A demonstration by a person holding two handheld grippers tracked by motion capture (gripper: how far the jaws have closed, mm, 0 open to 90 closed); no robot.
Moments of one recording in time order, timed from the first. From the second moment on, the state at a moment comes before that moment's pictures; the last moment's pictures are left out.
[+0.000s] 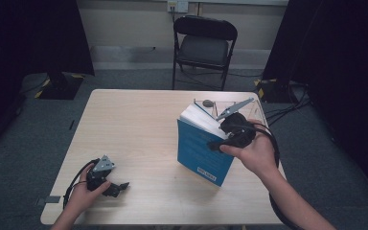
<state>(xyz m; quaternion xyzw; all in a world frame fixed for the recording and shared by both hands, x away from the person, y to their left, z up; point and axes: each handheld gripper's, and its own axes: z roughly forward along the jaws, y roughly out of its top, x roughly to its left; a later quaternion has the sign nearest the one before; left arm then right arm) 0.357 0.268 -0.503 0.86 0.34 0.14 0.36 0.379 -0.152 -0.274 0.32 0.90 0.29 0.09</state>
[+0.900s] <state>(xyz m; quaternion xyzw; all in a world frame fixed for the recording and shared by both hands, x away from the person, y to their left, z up) 0.357 0.268 -0.503 0.86 0.34 0.14 0.36 0.374 -0.183 -0.290 0.35 0.89 0.29 0.10</state>
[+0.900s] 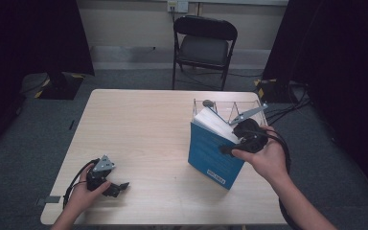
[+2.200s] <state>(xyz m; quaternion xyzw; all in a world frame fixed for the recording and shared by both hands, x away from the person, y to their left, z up) 0.357 0.268 -0.503 0.86 0.34 0.14 0.36 0.380 -0.163 -0.292 0.30 0.94 0.15 0.05</state>
